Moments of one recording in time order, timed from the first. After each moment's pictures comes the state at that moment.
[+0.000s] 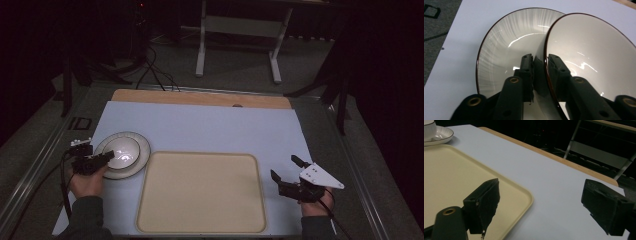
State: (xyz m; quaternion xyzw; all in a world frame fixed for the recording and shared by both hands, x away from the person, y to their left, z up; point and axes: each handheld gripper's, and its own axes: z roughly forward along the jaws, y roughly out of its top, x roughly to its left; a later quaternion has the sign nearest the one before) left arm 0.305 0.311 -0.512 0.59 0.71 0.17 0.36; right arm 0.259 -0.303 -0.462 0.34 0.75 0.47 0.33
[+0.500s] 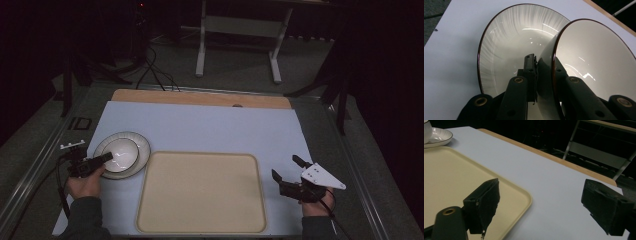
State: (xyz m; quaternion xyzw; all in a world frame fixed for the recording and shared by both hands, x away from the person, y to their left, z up) left arm 0.298 0.323 -0.519 0.54 0.73 0.11 0.41; right arm 0.258 -0.305 -0.460 0.34 0.74 0.47 0.33
